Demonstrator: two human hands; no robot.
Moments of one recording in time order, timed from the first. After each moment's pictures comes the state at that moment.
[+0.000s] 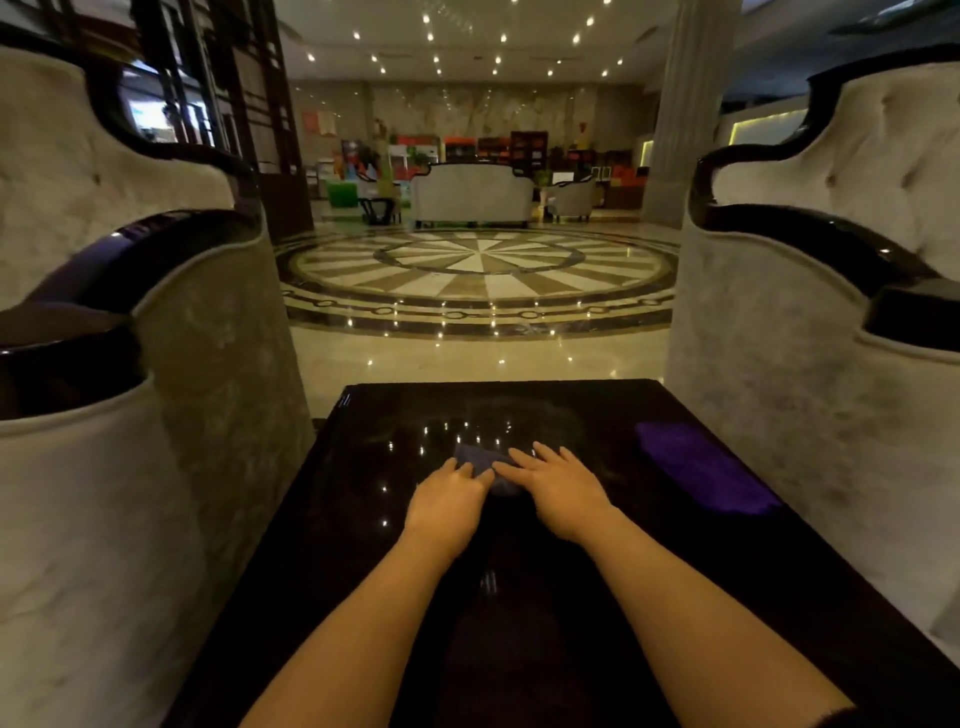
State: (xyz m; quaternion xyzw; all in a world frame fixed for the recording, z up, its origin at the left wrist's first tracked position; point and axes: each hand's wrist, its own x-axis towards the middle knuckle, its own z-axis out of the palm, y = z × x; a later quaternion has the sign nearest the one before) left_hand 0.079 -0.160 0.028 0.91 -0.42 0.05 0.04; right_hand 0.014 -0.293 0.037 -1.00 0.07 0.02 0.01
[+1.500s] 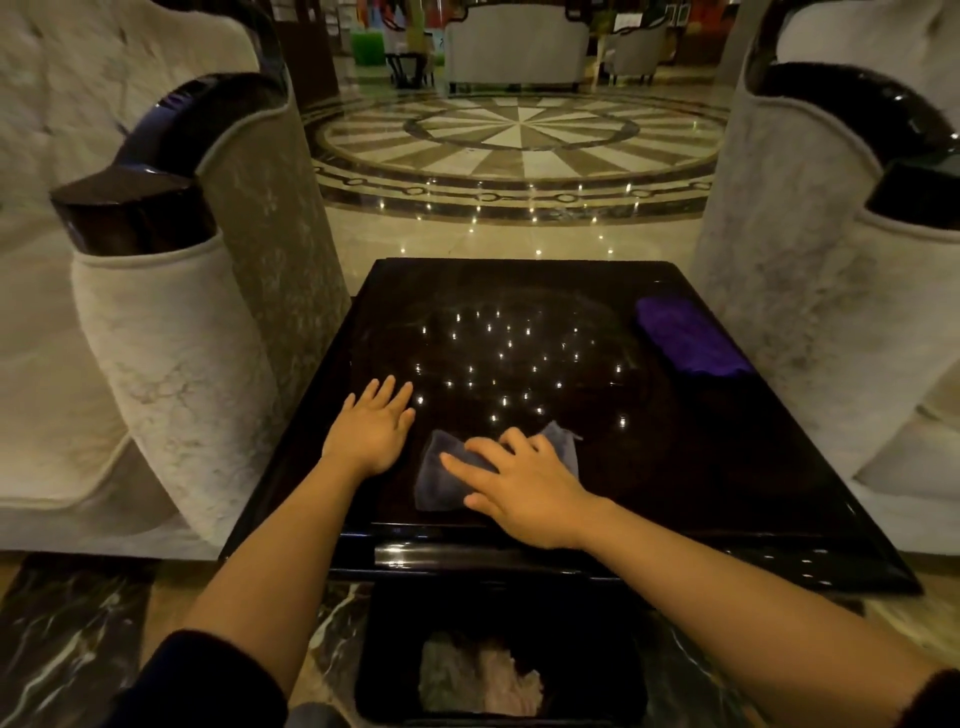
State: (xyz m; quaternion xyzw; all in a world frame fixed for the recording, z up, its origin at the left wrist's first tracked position) left_hand 0.029 -0.038 0.009 0.96 -0.27 -0.08 0.07; right_hand -0.120 -0.192 0.020 -0.99 -0.13 0.02 0.03
